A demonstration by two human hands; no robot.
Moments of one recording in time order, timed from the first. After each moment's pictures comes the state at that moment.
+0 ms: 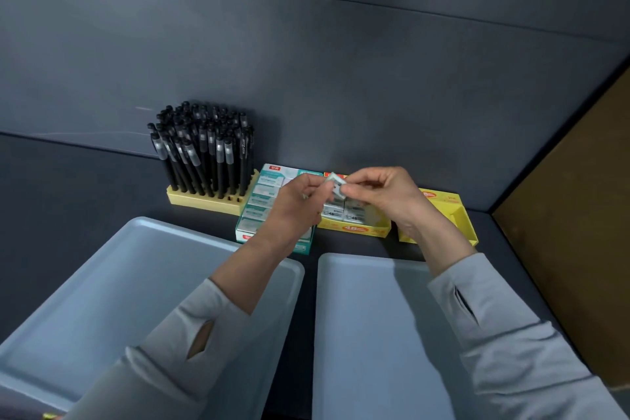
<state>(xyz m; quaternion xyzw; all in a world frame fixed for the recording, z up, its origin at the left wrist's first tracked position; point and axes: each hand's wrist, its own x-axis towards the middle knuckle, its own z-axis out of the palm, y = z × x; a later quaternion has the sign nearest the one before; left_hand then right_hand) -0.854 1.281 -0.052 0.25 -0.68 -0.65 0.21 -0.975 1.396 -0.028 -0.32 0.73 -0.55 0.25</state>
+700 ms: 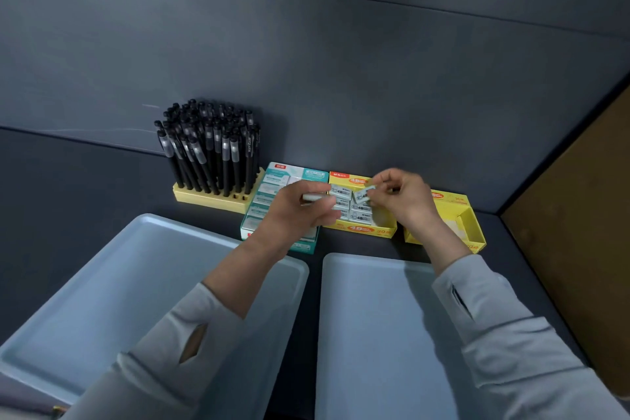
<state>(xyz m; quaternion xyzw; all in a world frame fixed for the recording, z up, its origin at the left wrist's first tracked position) -0.843 1.273 -0.060 0.25 -0.65 -0.70 0.19 -1.005 1.400 -0.060 -0.28 0.84 -0.45 0.09</state>
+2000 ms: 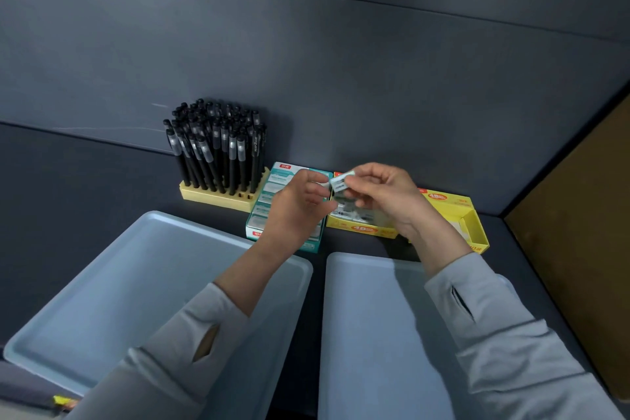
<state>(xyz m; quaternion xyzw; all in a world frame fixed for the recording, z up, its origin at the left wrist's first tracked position) -0.842 1.271 -0.062 0.27 -0.78 -0.50 0.26 -0.967 1.382 -0.031 -0.26 0.68 -0.62 0.31</state>
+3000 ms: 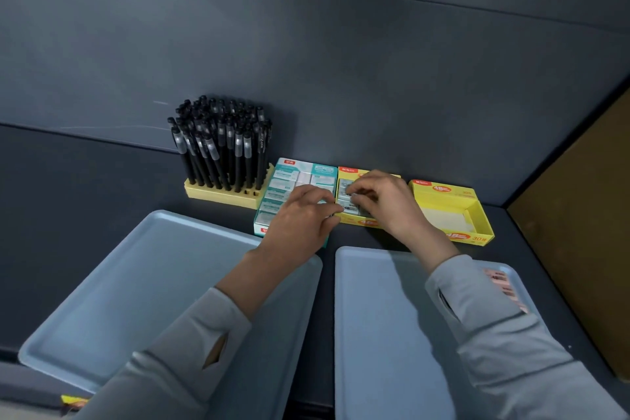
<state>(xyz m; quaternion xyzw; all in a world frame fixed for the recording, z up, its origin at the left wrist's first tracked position) -0.826 1.260 -0.094 0.10 -0.95 -0.18 0.22 -0.975 1.383 -0.066 -0.49 0.82 -0.28 -0.01</state>
